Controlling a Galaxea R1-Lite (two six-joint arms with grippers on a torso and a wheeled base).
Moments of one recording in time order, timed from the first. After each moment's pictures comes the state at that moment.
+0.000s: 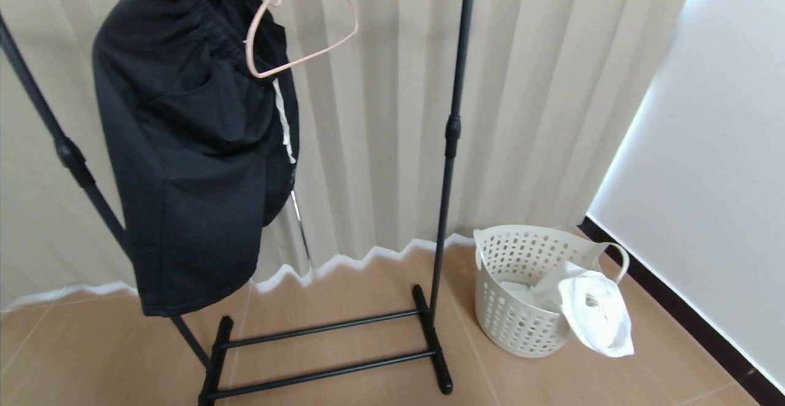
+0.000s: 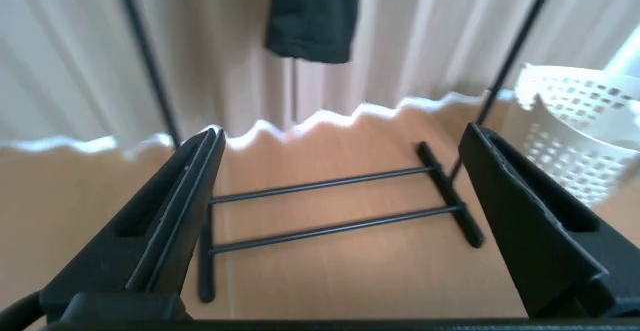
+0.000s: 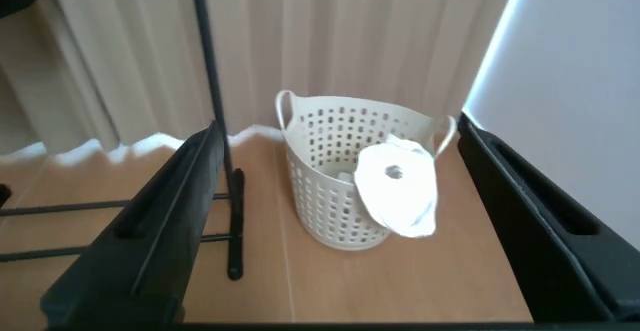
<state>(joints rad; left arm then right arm) 0.01 0.01 -0.03 0.07 -0.01 -0.01 0.00 0.00 0.00 -0.03 0.01 0.00</state>
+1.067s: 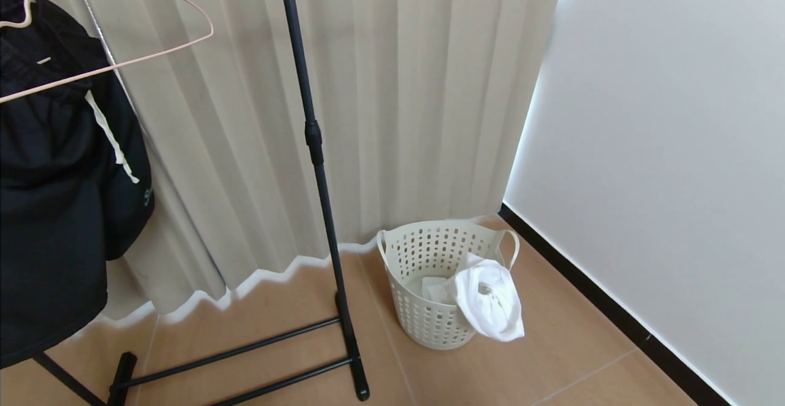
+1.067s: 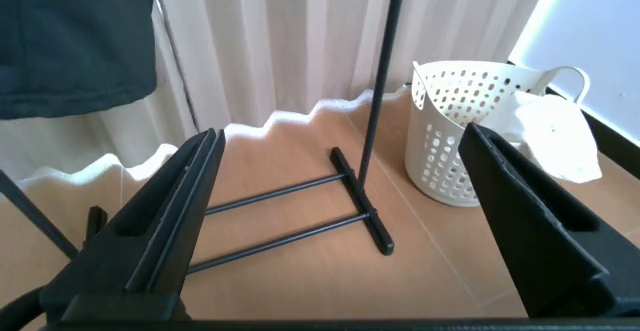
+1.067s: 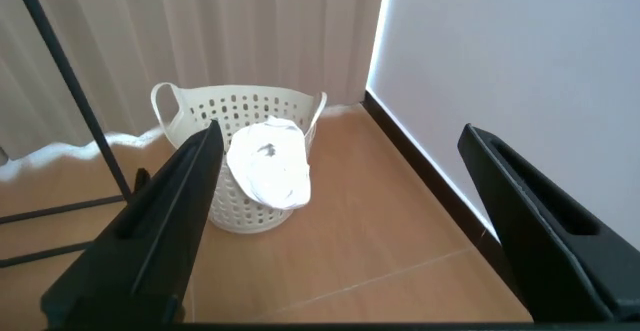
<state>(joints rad) 0.01 0.01 -0.03 0.07 -0.01 -0.01 0.00 0.00 0.00 -0.03 0.01 0.00</state>
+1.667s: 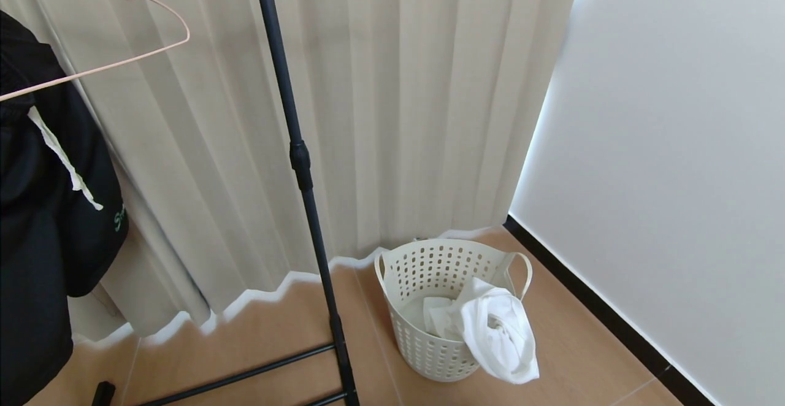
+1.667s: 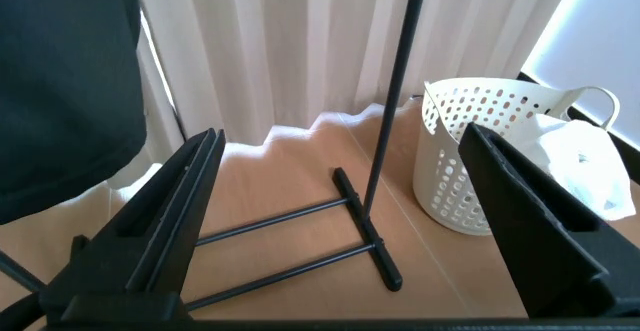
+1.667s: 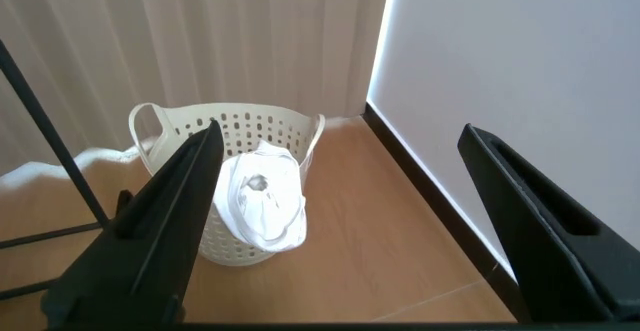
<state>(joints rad) 0.01 0.01 -0.03 0.07 -0.01 -0.01 0.00 0.00 0.00 -0.03 0.01 0.00</state>
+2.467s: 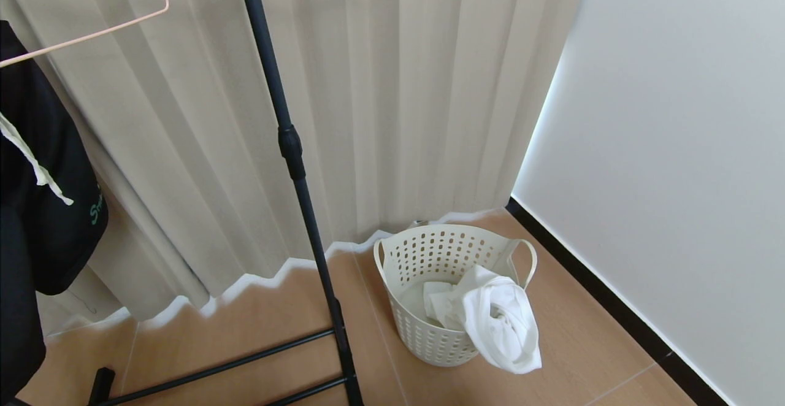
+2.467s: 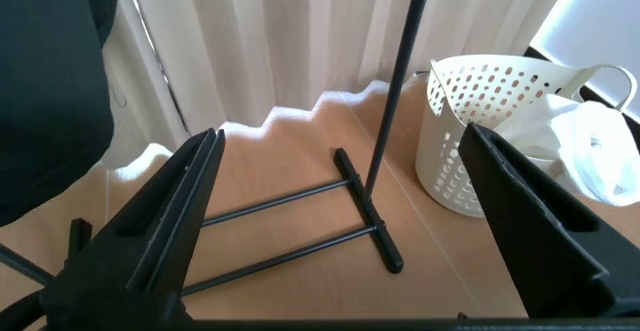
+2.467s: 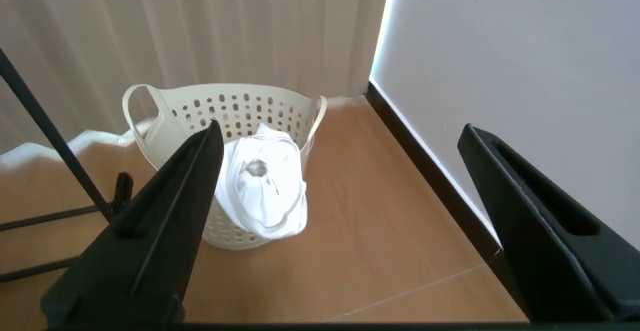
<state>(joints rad) 0.01 0.01 -0.03 0.07 -0.01 -0.01 0.00 0.00 0.00 -0.03 0.00 0.00</state>
